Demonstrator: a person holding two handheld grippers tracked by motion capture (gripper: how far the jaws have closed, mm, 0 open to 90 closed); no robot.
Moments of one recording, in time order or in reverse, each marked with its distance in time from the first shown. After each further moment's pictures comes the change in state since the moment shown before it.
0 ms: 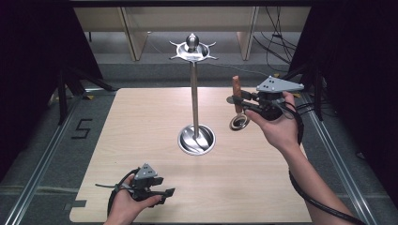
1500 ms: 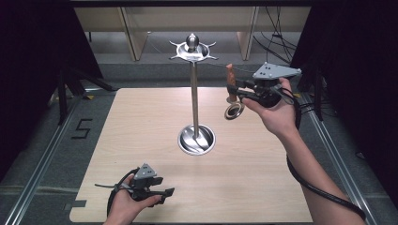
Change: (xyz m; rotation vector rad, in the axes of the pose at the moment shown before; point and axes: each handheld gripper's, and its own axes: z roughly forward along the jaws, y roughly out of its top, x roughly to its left) left arm 0.001 0.000 -0.001 -0.002 -0.001 0.002; right arm -0.011 0.027 0.012 -0.052 0.090 -0.075
